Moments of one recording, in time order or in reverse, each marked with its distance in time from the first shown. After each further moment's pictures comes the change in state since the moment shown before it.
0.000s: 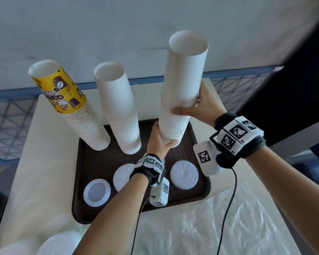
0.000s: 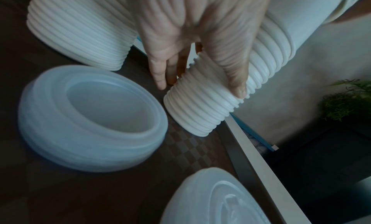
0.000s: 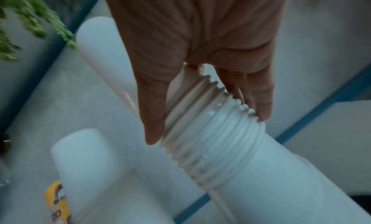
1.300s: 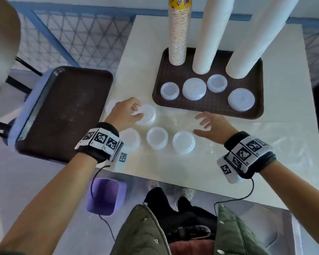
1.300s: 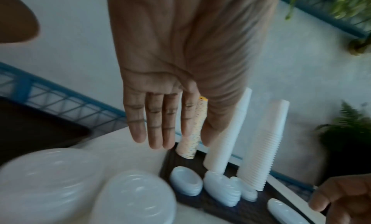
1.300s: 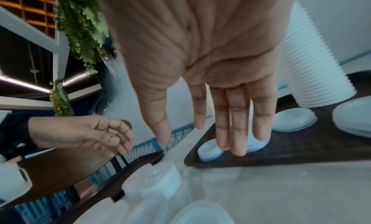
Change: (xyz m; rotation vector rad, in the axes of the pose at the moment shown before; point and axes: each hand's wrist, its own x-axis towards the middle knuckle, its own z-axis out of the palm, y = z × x) left_hand -0.330 -0.030 -0.241 0.480 0.066 -0.306; right_hand -0.268 0.032 0.136 -0.395 -0.573 -0.075
